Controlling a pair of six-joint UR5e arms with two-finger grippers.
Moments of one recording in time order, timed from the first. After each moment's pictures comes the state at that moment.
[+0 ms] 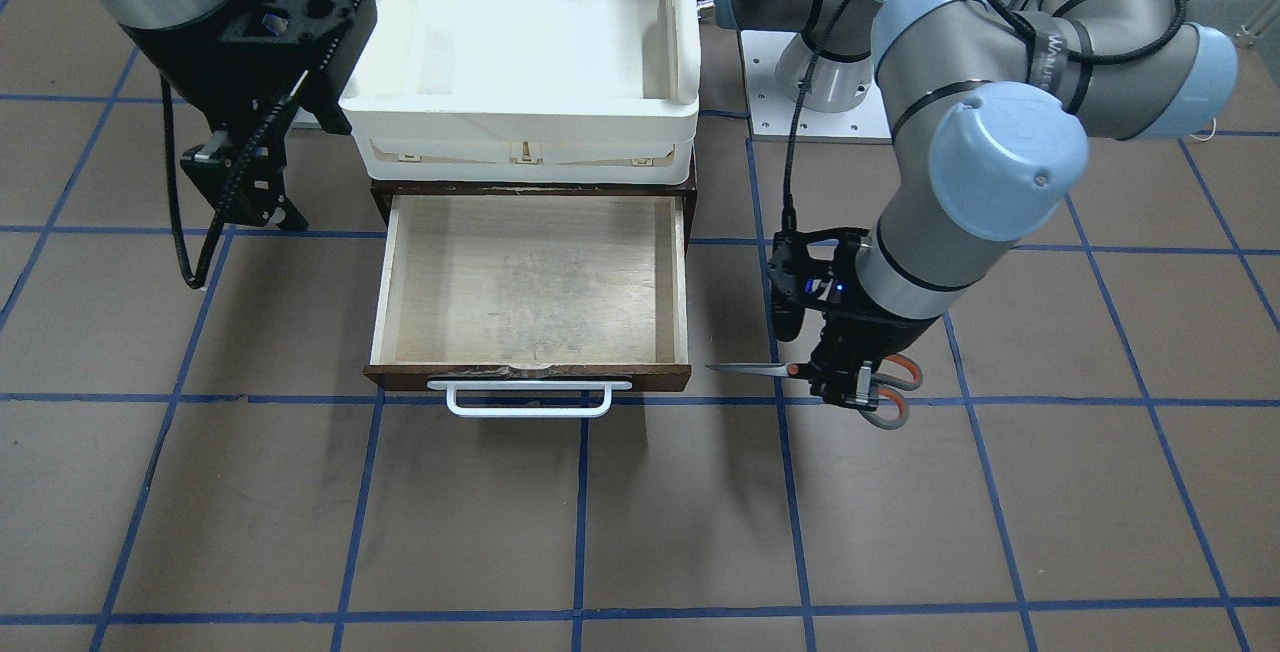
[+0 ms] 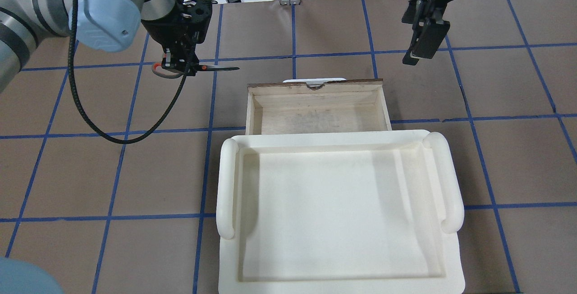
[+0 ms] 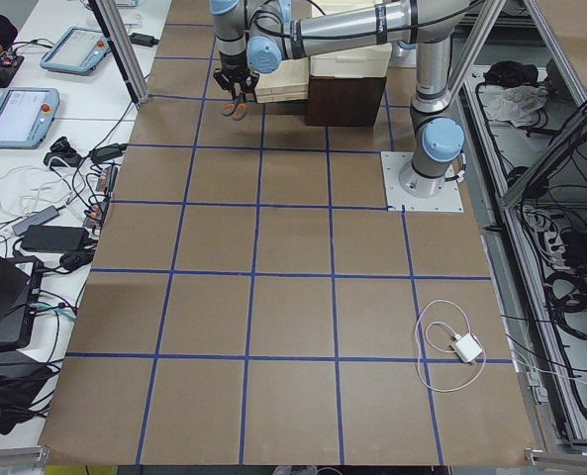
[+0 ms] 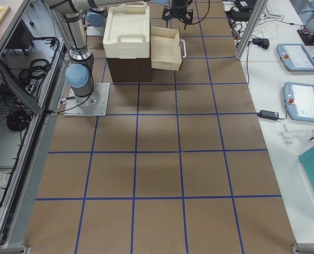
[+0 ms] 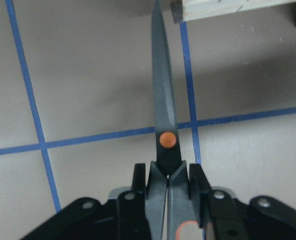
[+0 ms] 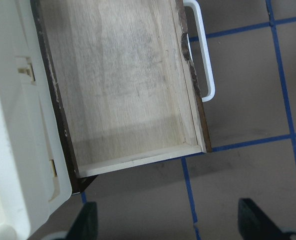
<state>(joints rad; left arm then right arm) -1.62 -1.87 -1.49 -1.35 1.52 1.65 1.59 -1.49 1.35 -1.40 -1.48 -1.34</state>
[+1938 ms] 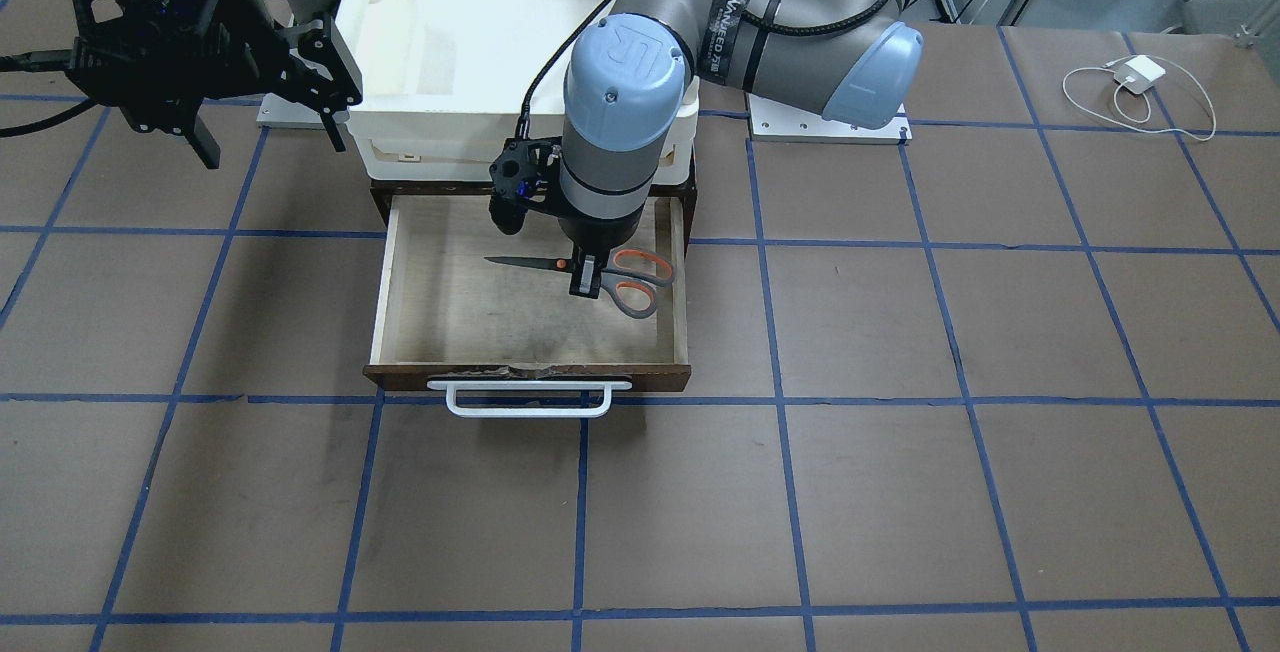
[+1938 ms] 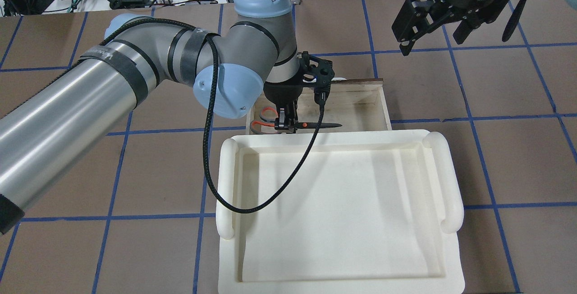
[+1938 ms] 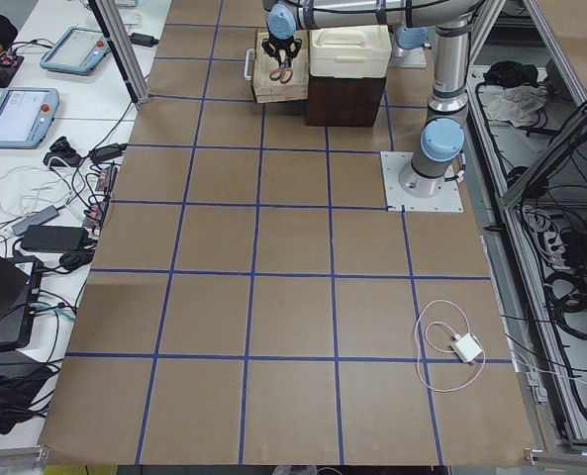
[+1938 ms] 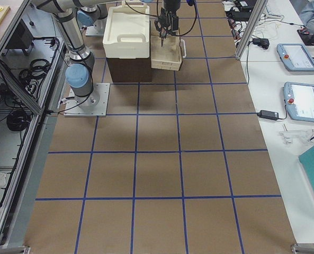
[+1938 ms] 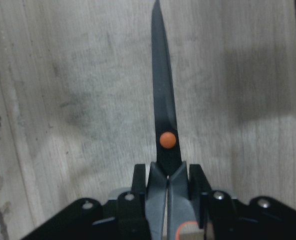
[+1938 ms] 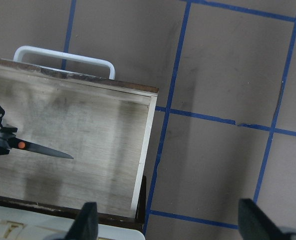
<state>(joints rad) -1.96 -1.89 -1.58 -1.34 1.44 1.31 1.58 -1.57 1.44 -1.51 -1.55 -0.17</state>
